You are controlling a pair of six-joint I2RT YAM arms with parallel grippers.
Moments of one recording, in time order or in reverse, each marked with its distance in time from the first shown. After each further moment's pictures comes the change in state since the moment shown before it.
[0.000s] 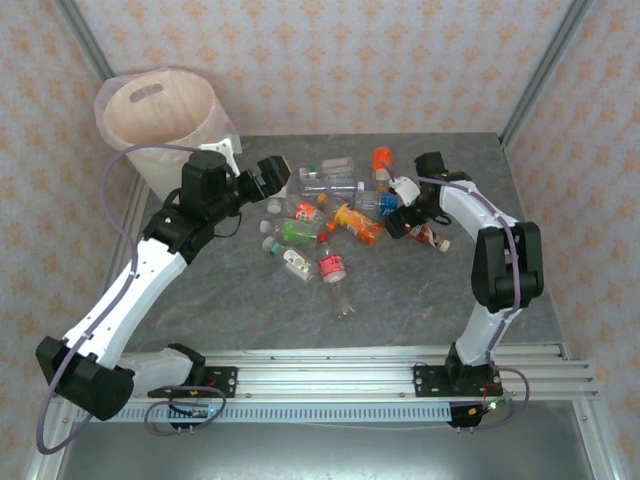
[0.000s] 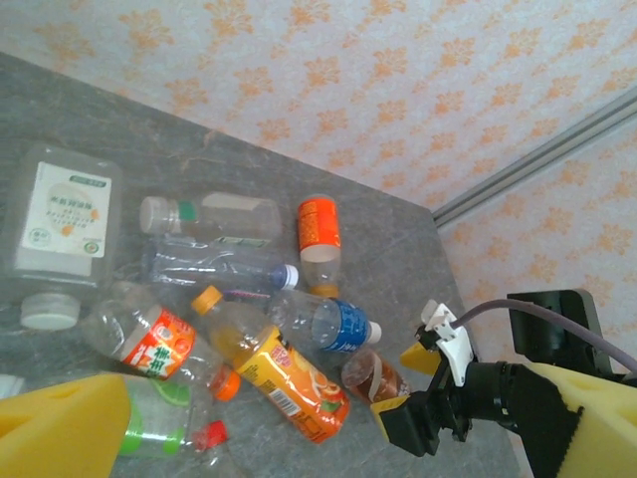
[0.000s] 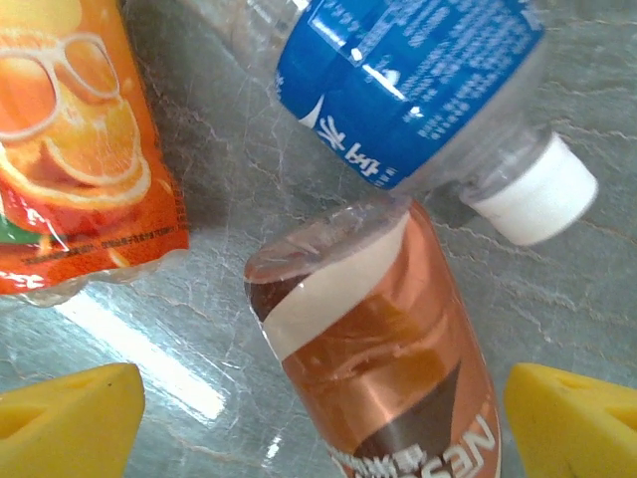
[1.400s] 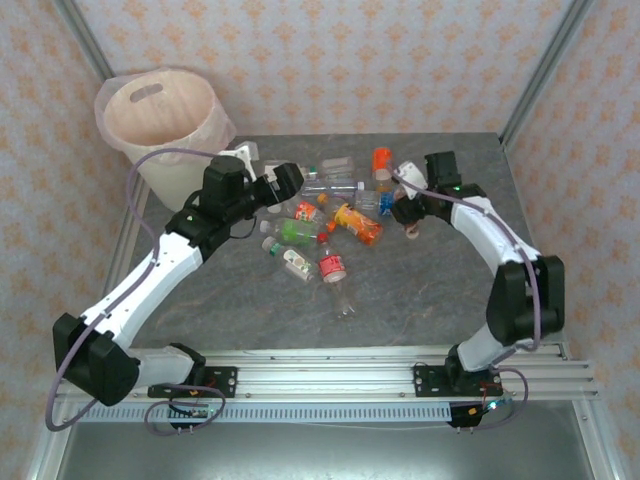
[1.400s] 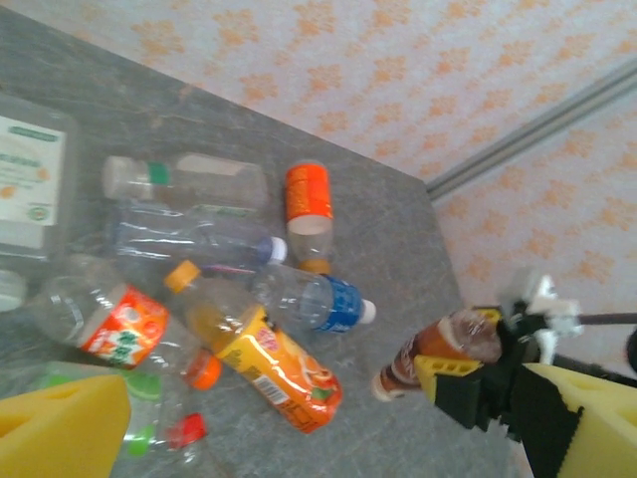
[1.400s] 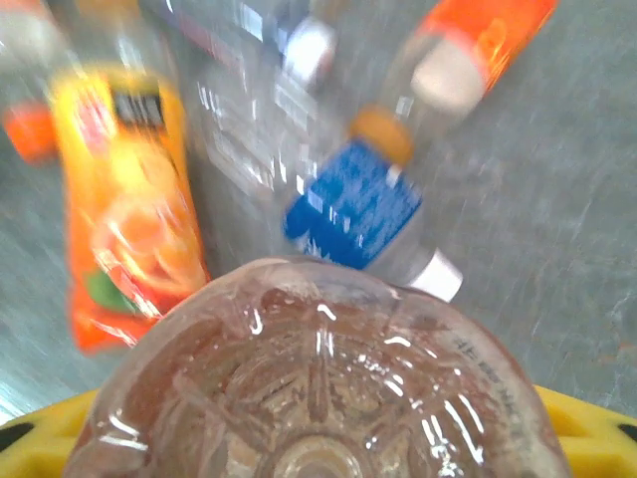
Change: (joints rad) left arm -0.040 0.102 -0.054 0.140 0.049 -0.032; right arm 0.008 -0.288 -0.143 0.244 -0.052 0.094
